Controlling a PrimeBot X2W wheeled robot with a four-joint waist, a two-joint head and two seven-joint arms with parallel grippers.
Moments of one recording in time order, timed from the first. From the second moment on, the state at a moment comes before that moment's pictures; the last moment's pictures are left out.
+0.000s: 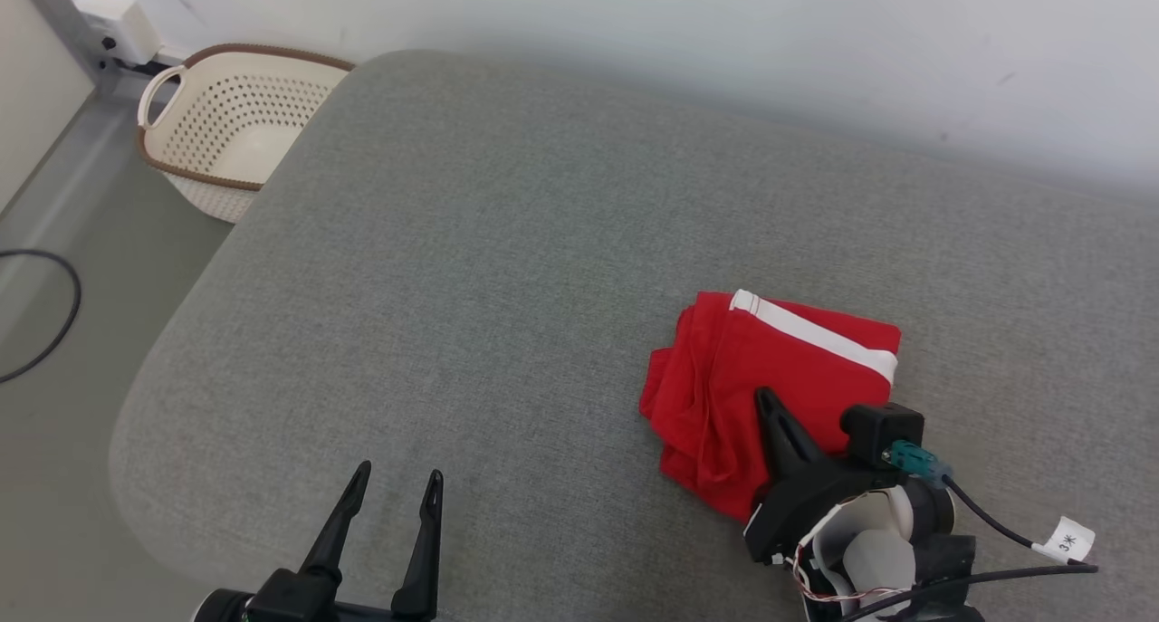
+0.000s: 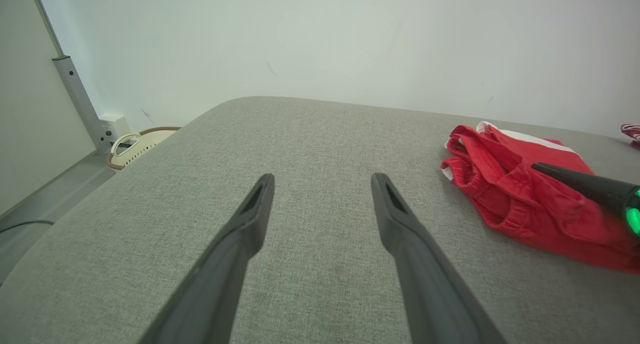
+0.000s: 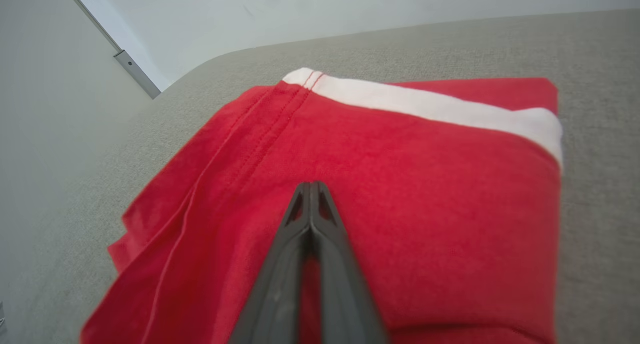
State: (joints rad) left arm -0.11 0.06 -0.19 0.06 -0.10 0.03 -0.26; right arm -0.51 -0.06 0.37 0.79 0.36 0.13 -0.26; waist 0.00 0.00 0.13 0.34
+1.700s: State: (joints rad) left arm -0.04 0.07 -0.12 0.05 -0.11 0.05 -0.26; right arm -0.26 -0.12 0.17 0.39 0.32 0.13 -0.26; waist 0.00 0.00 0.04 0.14
